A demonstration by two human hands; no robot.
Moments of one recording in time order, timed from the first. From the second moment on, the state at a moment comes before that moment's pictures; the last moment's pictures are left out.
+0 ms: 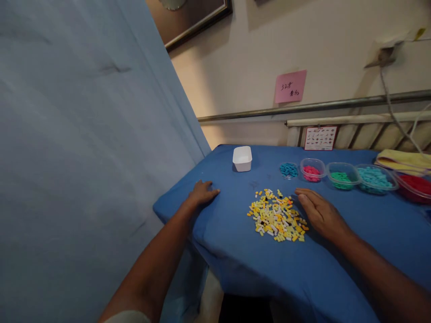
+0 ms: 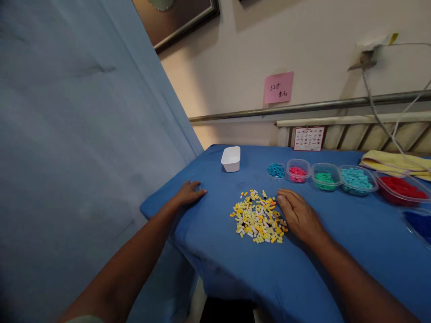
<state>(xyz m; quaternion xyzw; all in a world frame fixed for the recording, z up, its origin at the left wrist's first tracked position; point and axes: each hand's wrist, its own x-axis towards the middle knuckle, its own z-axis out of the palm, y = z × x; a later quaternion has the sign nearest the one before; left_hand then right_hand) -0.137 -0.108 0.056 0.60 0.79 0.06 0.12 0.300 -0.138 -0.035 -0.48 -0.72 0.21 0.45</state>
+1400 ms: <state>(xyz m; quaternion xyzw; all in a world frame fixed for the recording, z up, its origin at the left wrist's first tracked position) -0.153 -0.154 0.063 0.56 0.82 0.10 0.00 0.305 -0.148 -0.037 -0.49 -0.75 0.25 0.38</state>
